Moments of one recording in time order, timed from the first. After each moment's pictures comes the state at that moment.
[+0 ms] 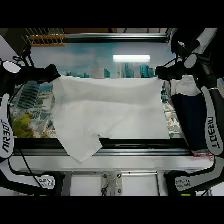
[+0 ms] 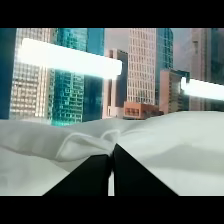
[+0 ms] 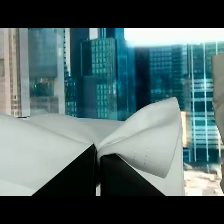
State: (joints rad) left arm 0.19 -1.63 1.57 0.94 -1.00 -1.40; right arm -0.01 -1.67 1.69 -1.33 1.02 1.63
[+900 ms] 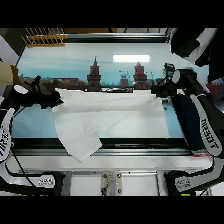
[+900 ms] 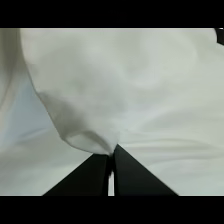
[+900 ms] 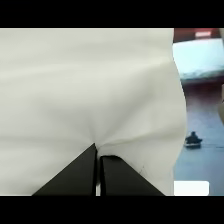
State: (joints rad) left arm 0.27 -1.56 1.16 0.98 -1.02 -1.32; right arm 0.04 -1.65 1.43 -1.48 1.08 1.71
